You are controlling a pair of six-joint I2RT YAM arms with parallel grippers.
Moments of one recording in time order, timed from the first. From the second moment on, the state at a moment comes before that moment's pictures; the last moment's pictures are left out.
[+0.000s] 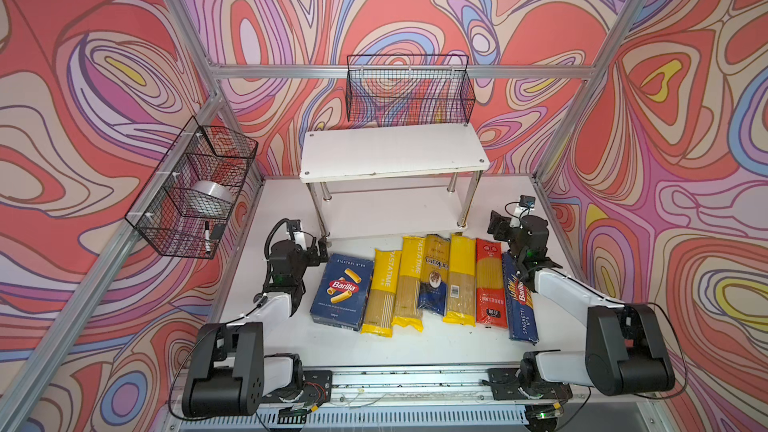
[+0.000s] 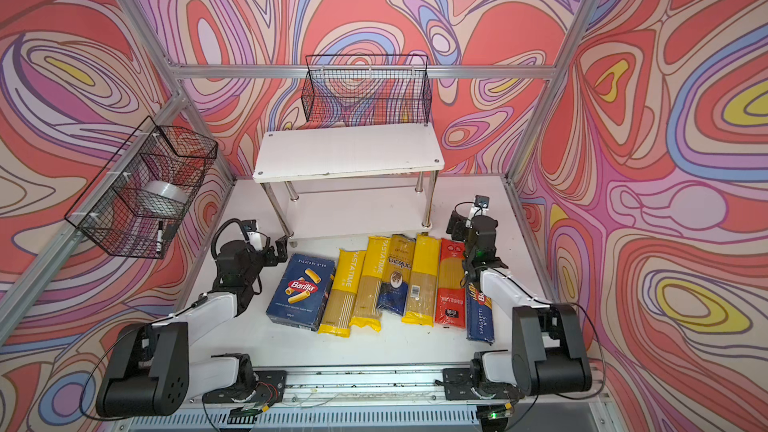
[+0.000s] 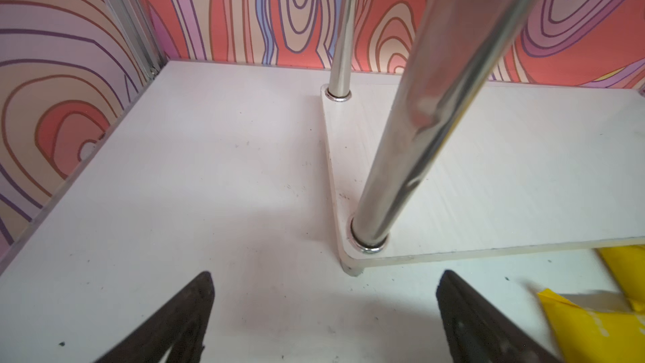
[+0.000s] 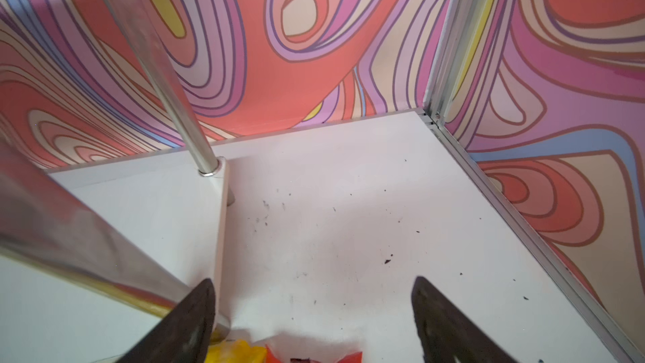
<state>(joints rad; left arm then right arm) 0.02 1.23 0.45 0.41 0.08 -0.10 0.03 1.31 0.65 0.35 0.10 0.17</state>
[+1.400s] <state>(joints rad) -0.09 0.82 0.34 0.05 0.28 -0.16 0.42 1.09 0.80 -0.72 0.00 0.49</state>
